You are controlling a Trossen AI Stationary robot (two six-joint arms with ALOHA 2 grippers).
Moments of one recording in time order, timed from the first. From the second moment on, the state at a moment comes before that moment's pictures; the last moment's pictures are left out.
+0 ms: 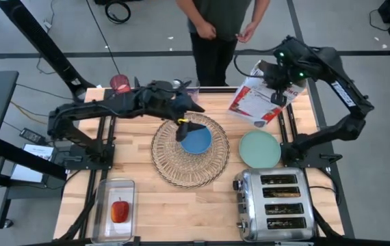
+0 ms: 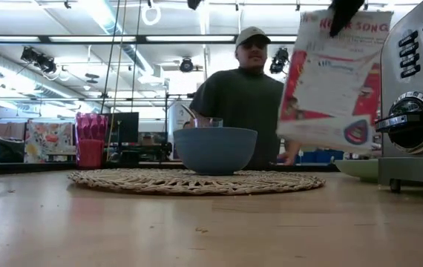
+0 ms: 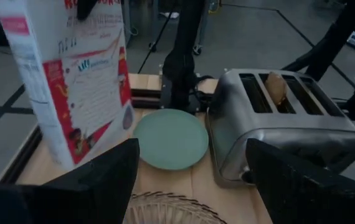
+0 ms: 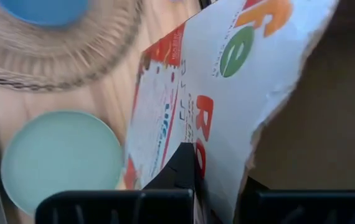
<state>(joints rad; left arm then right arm) 0.13 1.52 1.55 -0.38 0.14 -0.03 -0.69 1.30 1.82 -1.57 -0.01 -0.53</state>
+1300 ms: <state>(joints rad) 0.22 1.79 1.55 -0.06 0.14 -0.06 -0.23 1.25 1.93 -1.45 -0.02 -0.42</state>
